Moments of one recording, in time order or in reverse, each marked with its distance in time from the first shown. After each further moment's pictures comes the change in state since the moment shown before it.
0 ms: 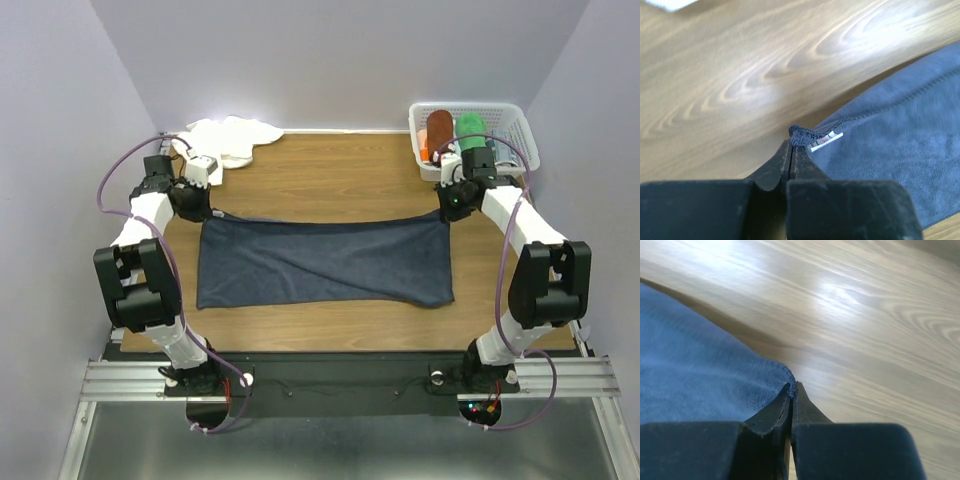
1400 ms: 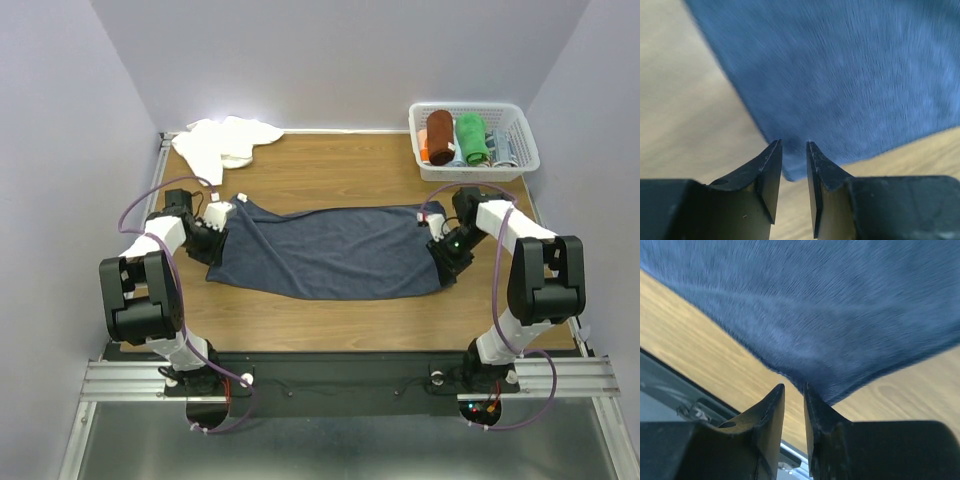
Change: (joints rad) left arm -0.051 -0.094 -0.251 -0.105 -0.106 0.122; right arm -0.029 0.028 -0.166 -0.407 -0.128 -0.305
